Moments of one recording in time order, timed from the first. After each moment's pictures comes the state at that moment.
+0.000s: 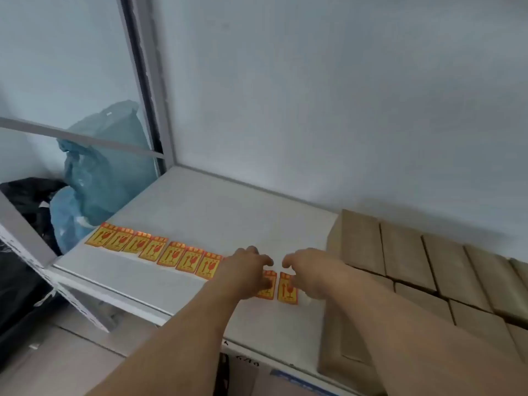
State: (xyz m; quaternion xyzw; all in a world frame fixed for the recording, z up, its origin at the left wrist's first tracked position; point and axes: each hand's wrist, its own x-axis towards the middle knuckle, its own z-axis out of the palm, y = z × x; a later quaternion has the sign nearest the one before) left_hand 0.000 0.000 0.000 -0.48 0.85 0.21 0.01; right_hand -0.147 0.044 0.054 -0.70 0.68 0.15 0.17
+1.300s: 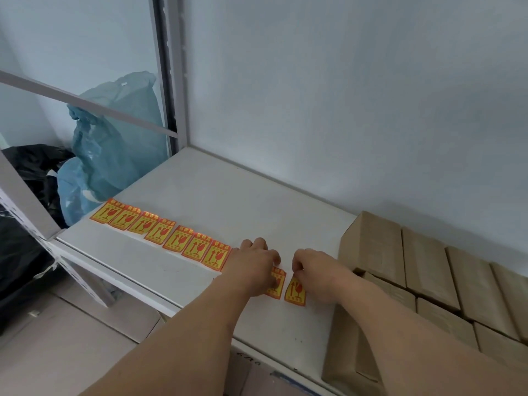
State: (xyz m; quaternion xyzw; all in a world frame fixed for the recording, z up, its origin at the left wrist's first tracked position) left_hand -0.004 -0.004 -0.016 -0.51 0.84 0.19 0.01; right_hand -0.150 0.035 0.030 -0.67 0.70 0.08 0.22
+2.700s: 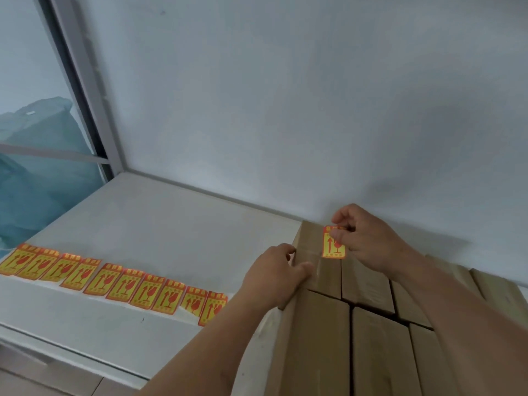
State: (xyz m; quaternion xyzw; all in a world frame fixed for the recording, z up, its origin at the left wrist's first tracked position) left_hand -0.126 0.023 0.050 -0.48 0.72 0.46 -0.18; right_hand -0.310 0.048 0.110 -0.55 0.75 -0.27 0.25
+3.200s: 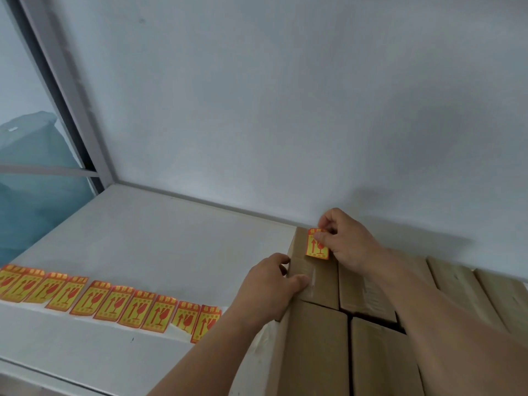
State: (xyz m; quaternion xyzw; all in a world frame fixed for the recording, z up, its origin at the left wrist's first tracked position) left_hand -0.130 0.022 0.046 -0.48 0.69 0.51 -0.19; right_hand -0.317 0.022 0.080 -0.55 0.75 -0.28 0.24
